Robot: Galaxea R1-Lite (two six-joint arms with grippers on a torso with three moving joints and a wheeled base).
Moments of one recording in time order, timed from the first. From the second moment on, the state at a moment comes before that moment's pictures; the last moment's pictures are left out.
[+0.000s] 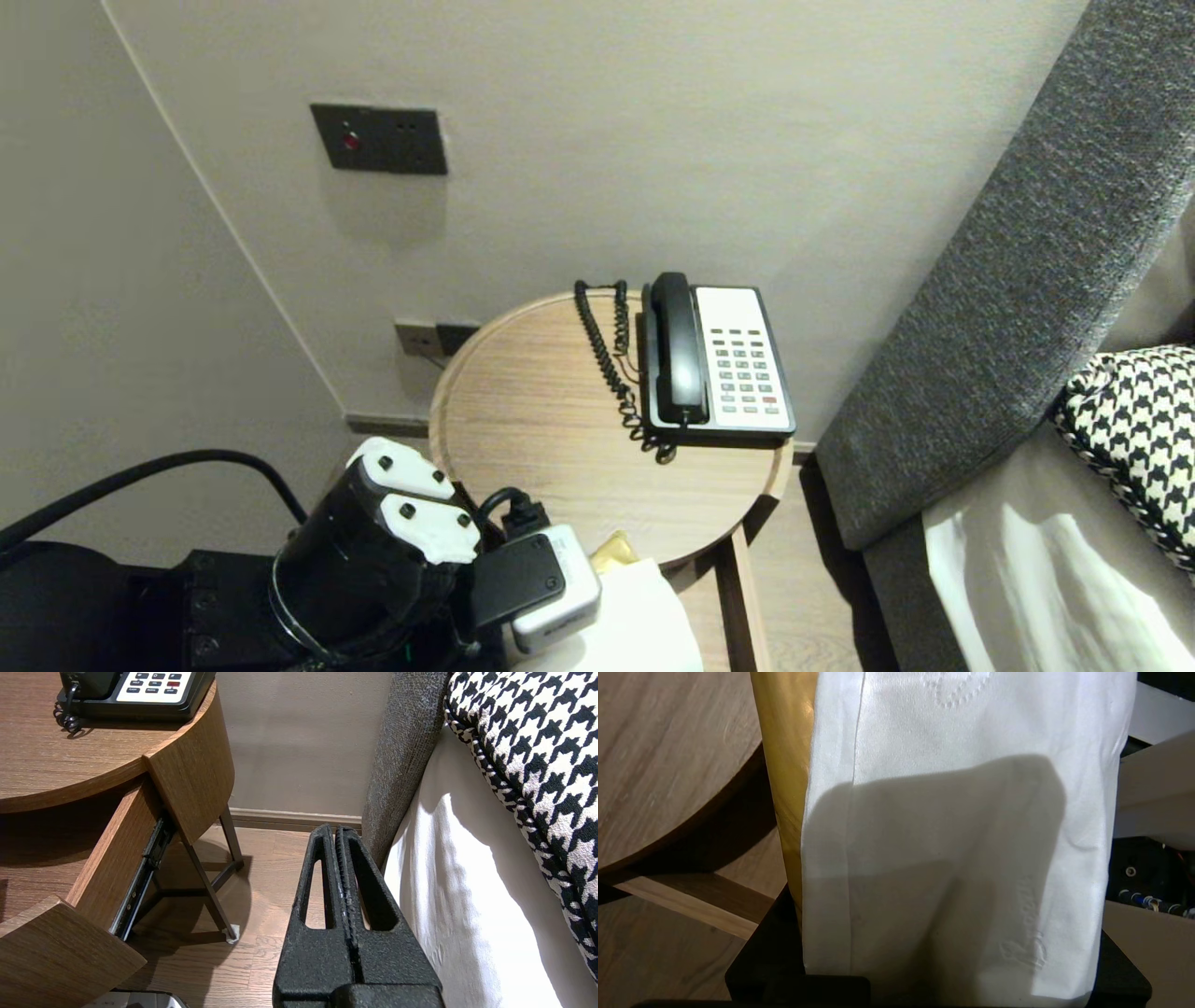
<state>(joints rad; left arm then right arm) -1.02 1.53 -0.74 0.00 -0.10 0.18 0.01 0.00 0.00 -0.03 0.00 -0.01</state>
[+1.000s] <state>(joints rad) -1.03 1.66 -0.66 -0.18 -0.10 0.31 0.01 0.00 0.00 -0.03 0.00 -0.01</state>
